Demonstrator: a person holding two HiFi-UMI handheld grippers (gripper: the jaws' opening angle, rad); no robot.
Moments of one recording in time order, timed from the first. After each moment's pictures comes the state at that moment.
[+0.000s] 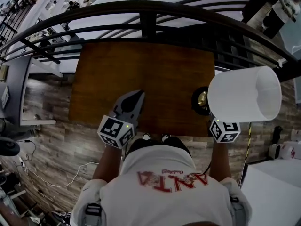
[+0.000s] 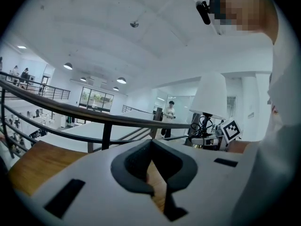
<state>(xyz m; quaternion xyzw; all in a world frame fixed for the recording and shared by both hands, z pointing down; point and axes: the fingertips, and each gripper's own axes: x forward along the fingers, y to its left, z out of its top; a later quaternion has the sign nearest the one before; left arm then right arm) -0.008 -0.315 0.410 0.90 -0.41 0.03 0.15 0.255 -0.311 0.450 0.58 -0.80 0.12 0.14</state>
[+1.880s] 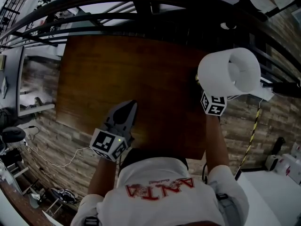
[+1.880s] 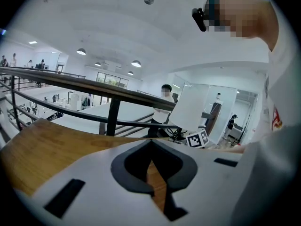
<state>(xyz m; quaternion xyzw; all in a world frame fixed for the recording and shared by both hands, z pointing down) 0.048 -0.409 0.506 0.85 -0.47 0.10 0.23 0.323 -0.552 0.649 0.57 -0.79 0.15 0.16</state>
